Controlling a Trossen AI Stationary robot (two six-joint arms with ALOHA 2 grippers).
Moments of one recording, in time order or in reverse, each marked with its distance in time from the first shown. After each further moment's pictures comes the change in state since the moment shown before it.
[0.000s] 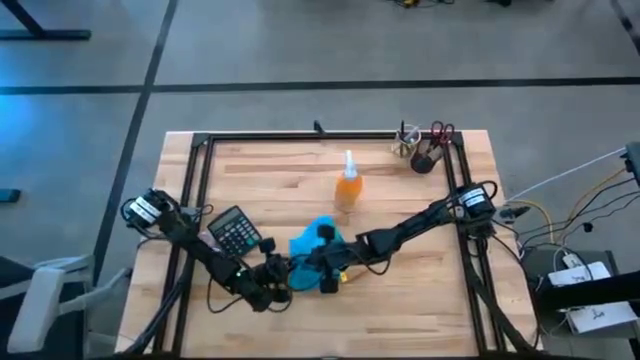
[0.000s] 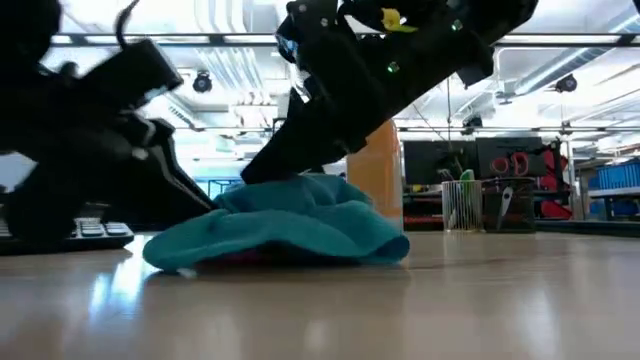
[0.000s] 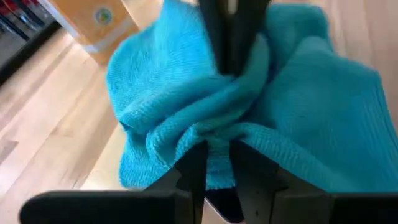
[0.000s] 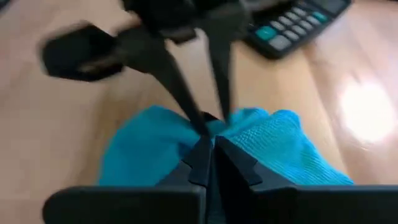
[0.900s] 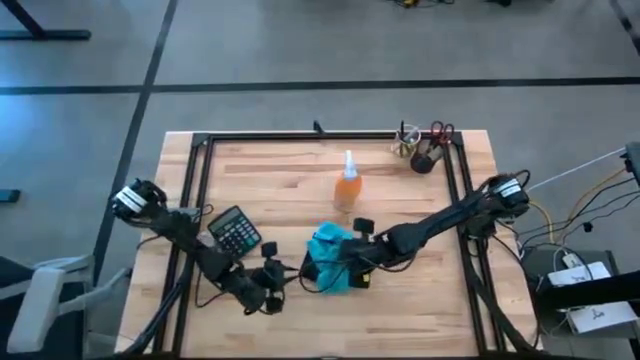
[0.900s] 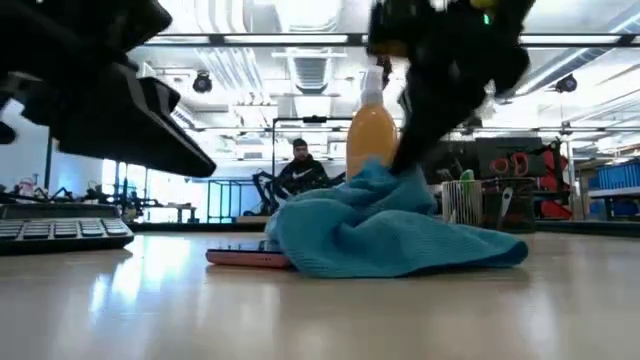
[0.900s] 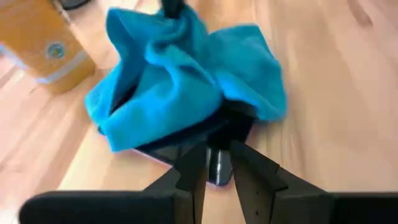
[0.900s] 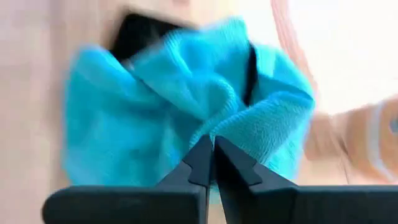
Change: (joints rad) left arm -0.030 -0.109 0.003 0.068 0.145 0.050; right arm 0.074 -0.266 -0.009 -0.703 0.157 0.266
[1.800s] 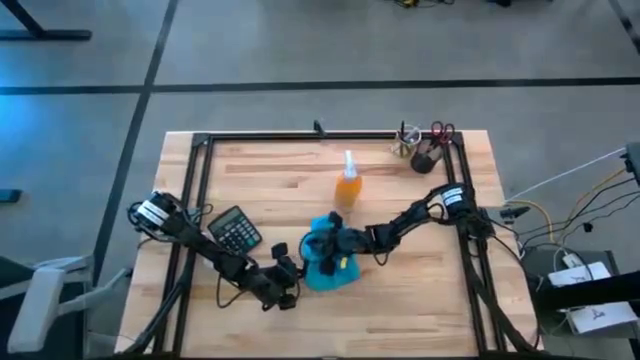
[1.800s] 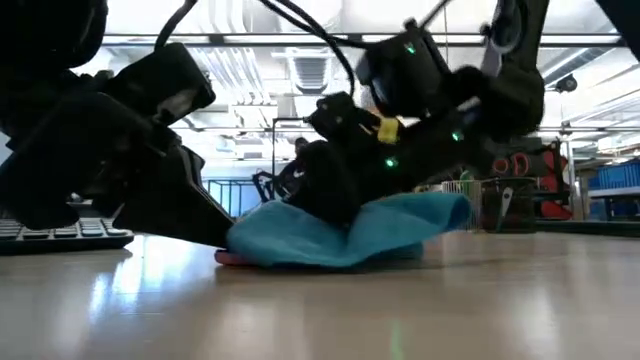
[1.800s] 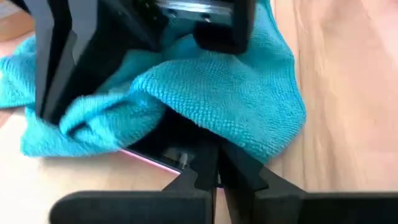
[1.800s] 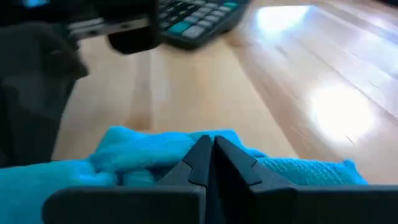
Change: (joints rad) left arm 0.052 0.223 0.004 0.105 0.135 -0.138; right arm -0.210 0.414 -0.274 1.265 -0.023 -0.152
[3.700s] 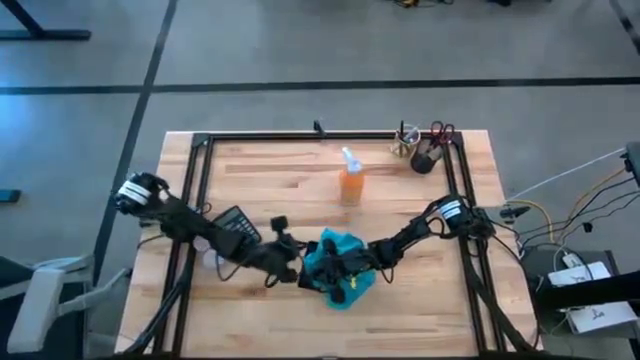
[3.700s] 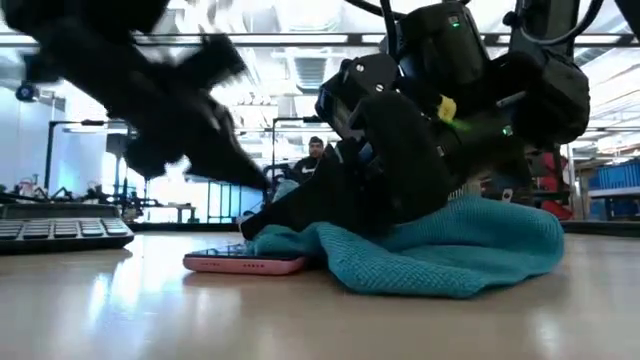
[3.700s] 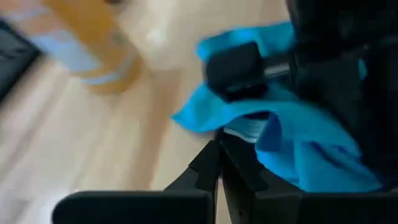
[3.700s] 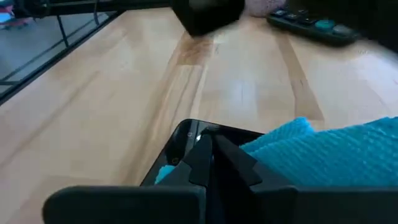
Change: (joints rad) left arm 0.258 -0.222 -0.016 -0.076 0.055 0.427; right arm 0.167 0.038 0.058 0.044 -0.250 -0.025
